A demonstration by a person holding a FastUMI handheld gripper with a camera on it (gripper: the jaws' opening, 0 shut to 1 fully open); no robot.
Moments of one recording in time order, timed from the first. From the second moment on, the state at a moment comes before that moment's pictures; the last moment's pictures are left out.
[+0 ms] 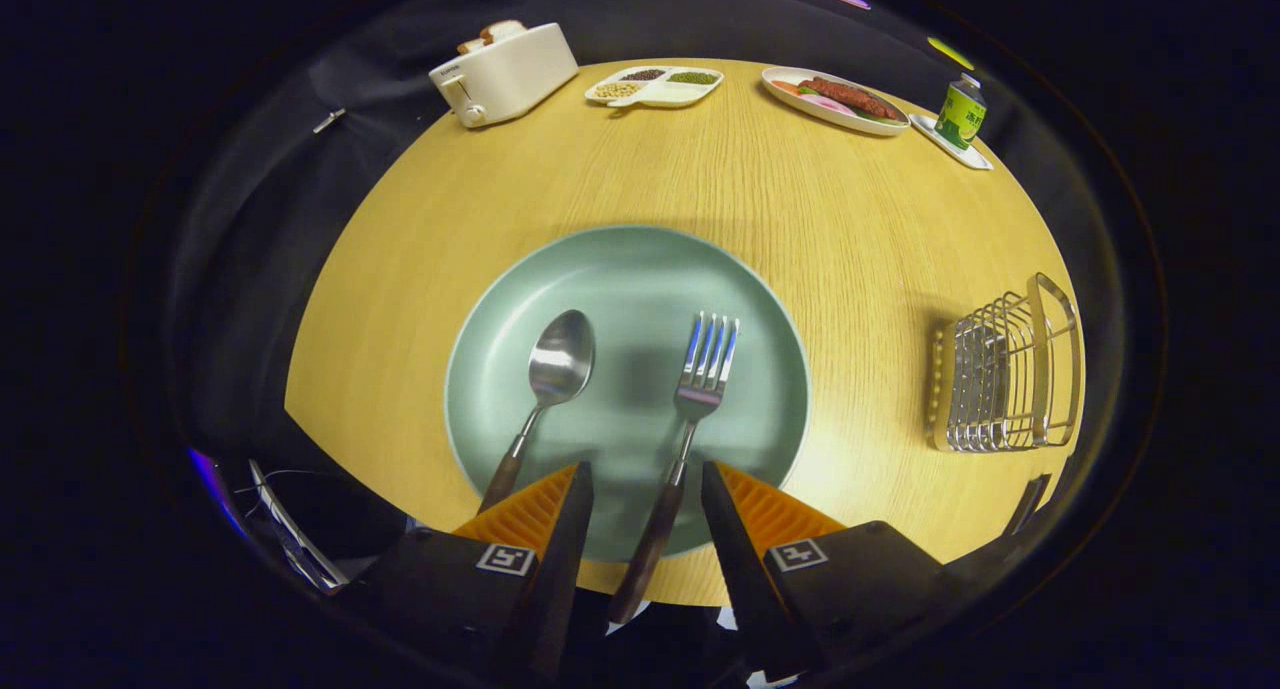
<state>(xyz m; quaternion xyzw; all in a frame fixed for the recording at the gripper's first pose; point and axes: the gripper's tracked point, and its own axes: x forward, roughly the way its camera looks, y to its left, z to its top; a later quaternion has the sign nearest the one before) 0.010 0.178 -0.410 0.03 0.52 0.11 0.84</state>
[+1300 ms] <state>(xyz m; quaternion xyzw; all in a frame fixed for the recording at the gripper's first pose) -0.004 -0.023 -0.261 -0.07 0.58 0.12 0.80</state>
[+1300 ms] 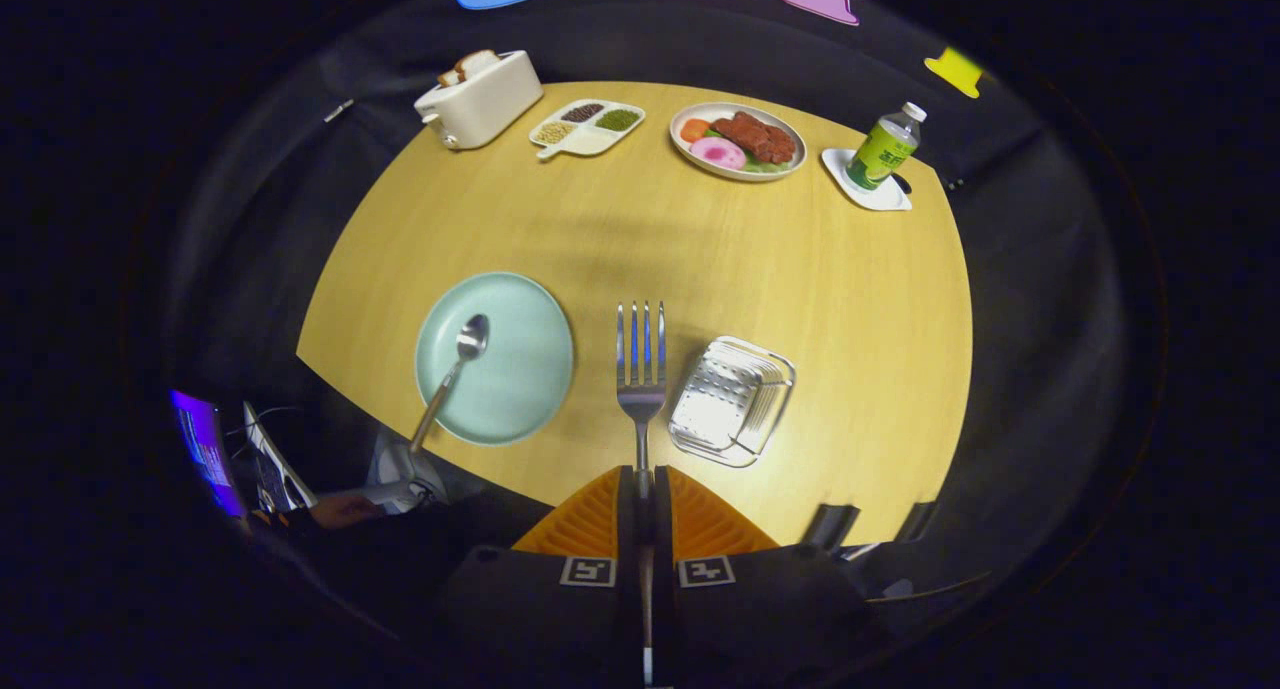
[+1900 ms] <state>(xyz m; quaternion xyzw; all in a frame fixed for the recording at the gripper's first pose) -0.007 -0.082 -0.309 -0.13 0.76 0.12 0.62</state>
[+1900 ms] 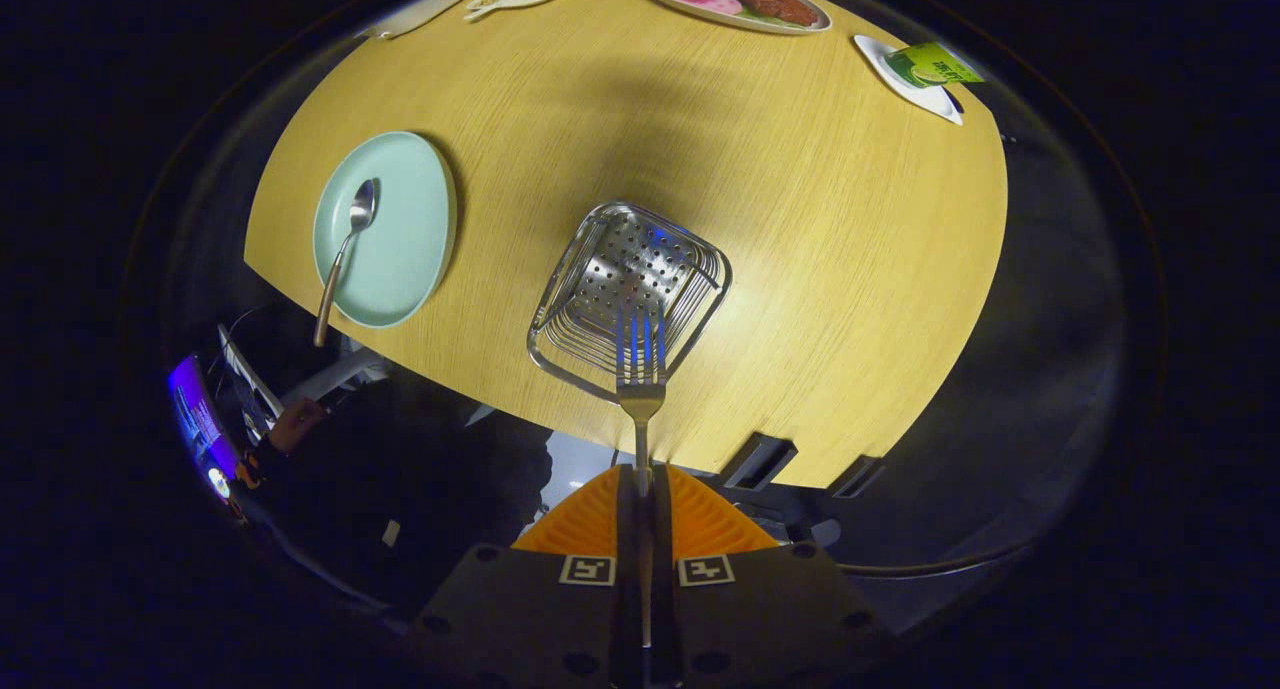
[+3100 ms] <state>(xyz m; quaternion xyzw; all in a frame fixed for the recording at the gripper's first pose) 0.009 0.009 -0.255 -0.04 0.56 0.14 0.81</state>
